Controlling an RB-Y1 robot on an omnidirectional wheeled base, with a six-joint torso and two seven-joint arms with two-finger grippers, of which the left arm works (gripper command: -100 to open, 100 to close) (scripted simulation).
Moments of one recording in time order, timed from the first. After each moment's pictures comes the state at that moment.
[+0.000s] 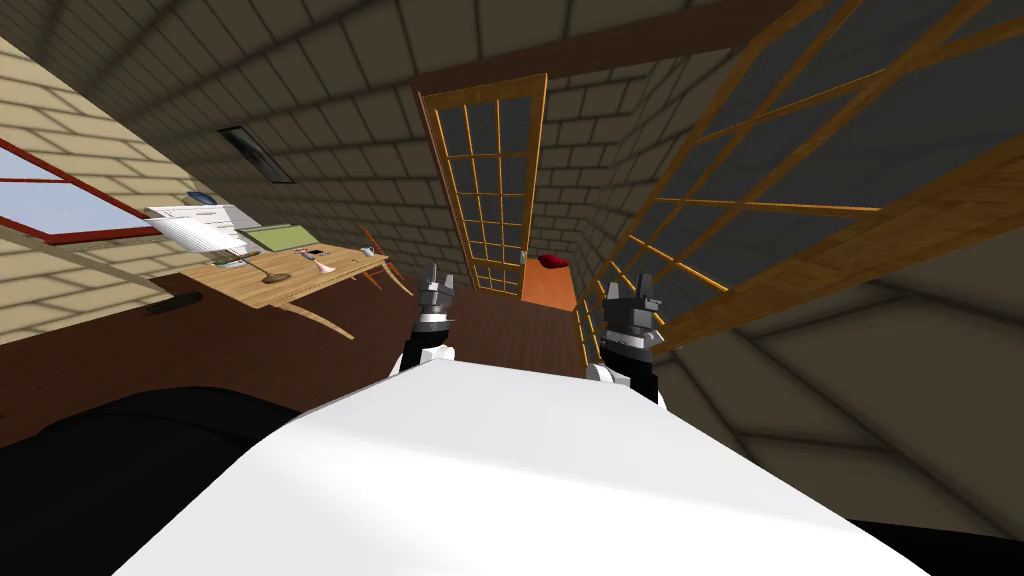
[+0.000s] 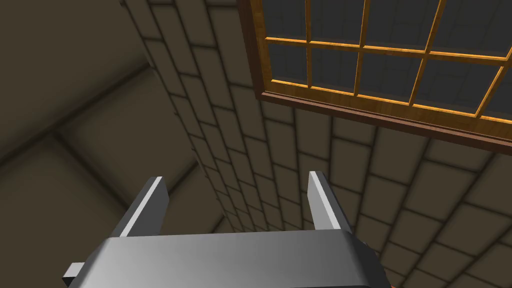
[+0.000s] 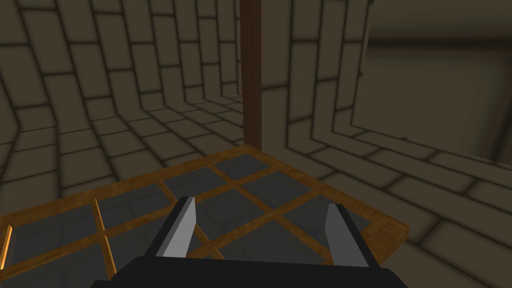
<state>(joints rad) 0.54 0.03 -0.04 -2.26 0.05 -0.41 0.01</state>
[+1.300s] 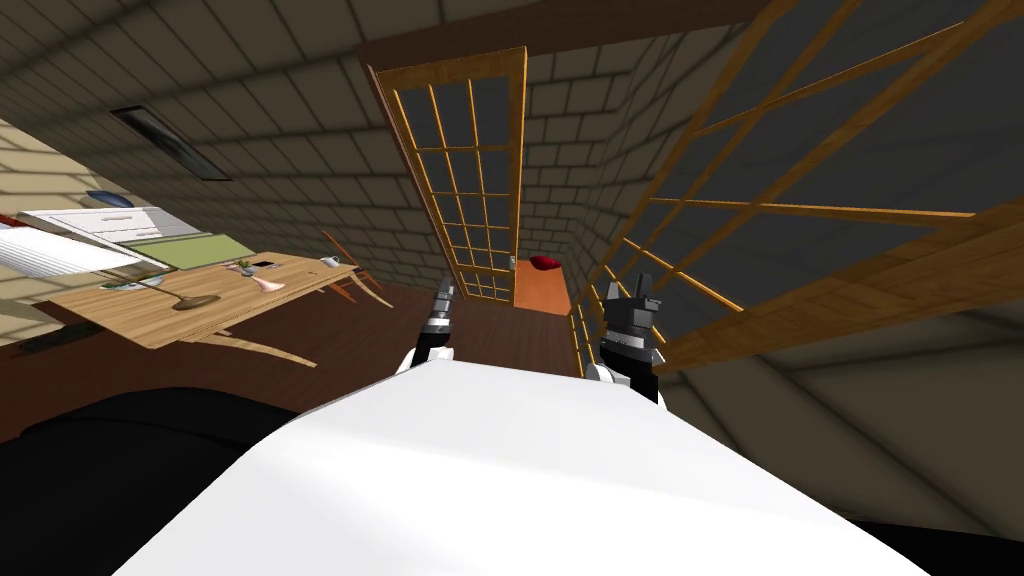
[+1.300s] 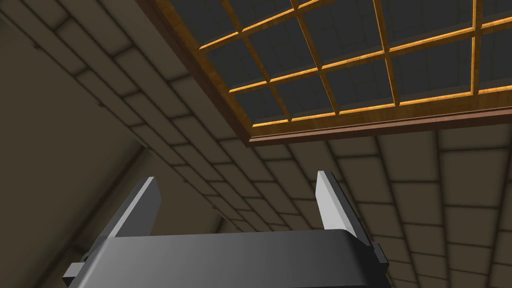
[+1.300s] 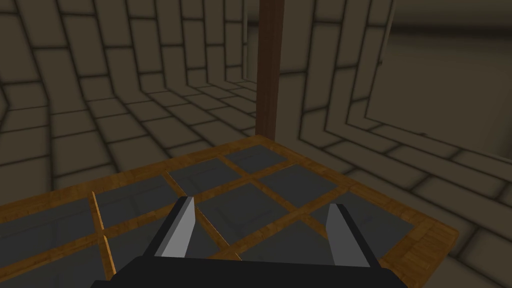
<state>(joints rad) 0.47 0.08 0.03 -2.01 -0.02 -0.48 -0.24</state>
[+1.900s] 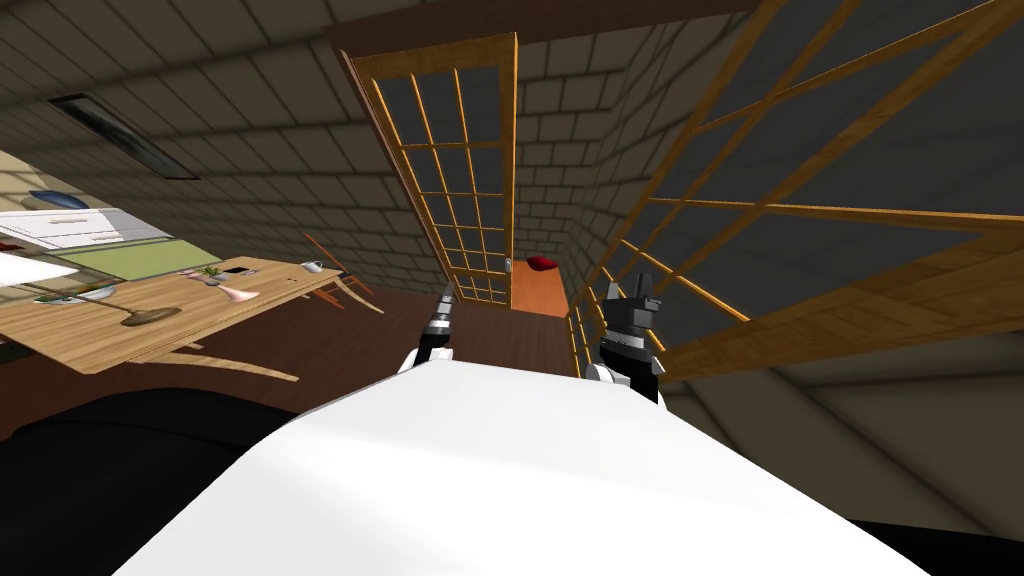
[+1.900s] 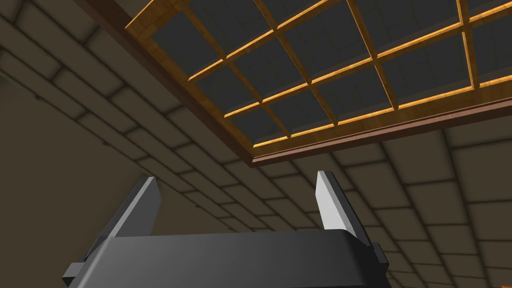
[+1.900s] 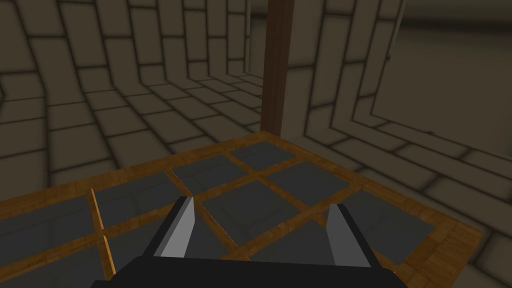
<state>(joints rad) 0.43 0.09 0.07 -1.90 -0.05 -0.52 -0.34</state>
